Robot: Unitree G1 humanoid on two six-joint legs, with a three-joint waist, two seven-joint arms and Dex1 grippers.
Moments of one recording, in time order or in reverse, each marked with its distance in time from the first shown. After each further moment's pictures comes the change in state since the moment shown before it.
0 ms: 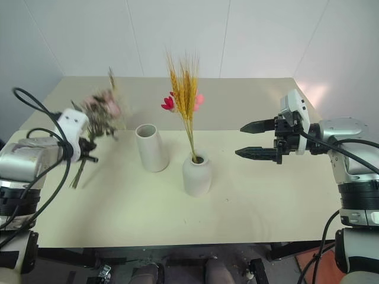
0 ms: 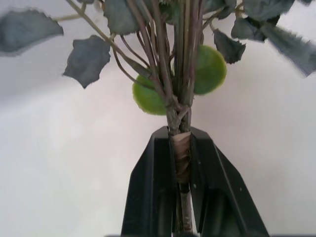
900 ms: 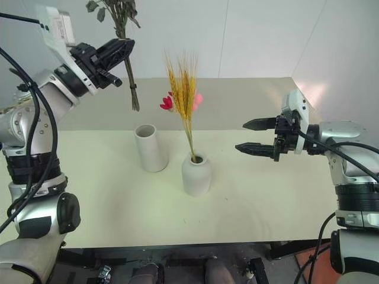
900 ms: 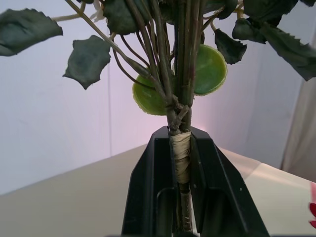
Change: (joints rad) left arm -0.322 -0.252 0.120 0.052 -0.382 -0.286 -0.210; right arm 0.044 0.038 -0.053 -0.024 -0.019 0.000 -0.091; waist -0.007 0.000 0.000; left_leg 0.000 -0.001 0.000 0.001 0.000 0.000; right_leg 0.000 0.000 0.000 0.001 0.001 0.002
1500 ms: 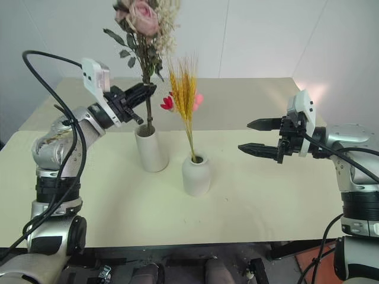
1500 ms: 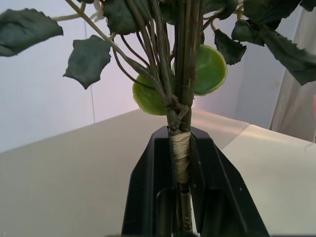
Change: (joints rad) left arm 0.188 -0.058 -0.110 -0.001 0.079 -0.170 -0.056; right arm 0.043 -0.012 -0.056 -0.075 0.008 0.043 -0.031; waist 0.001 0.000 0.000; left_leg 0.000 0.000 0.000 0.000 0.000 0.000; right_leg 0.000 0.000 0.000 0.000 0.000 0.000
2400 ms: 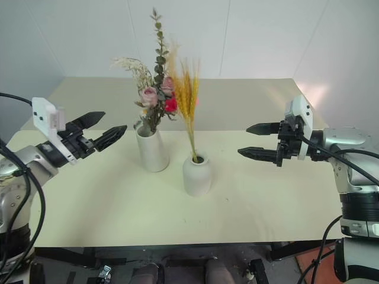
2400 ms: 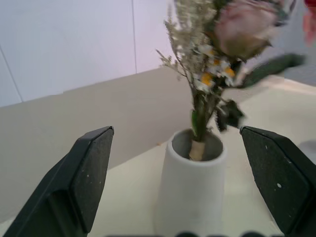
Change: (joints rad) left arm 0.480 0.259 0.264 -0.442 -0.165 0.179 0.016; right arm 0.009 0.001 0.024 0.023 -0.007 0.000 0.028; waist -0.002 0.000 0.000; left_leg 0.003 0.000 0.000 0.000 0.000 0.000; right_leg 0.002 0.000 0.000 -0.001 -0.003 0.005
